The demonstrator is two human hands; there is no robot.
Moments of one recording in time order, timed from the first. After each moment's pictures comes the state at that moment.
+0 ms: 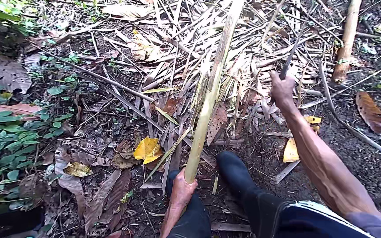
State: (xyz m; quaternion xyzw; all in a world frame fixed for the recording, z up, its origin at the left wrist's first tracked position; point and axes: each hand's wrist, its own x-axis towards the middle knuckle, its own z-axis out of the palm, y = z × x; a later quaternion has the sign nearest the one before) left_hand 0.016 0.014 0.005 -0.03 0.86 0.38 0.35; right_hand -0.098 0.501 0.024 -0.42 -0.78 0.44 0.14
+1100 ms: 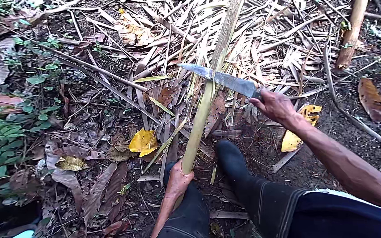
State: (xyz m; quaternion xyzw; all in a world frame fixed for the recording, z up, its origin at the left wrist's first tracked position) left_hand 0.008 0.005 -0.003 -0.01 0.84 0.38 0.38; right_hand -0.015 0.445 0.035 -0.08 -0.99 0.12 -0.09
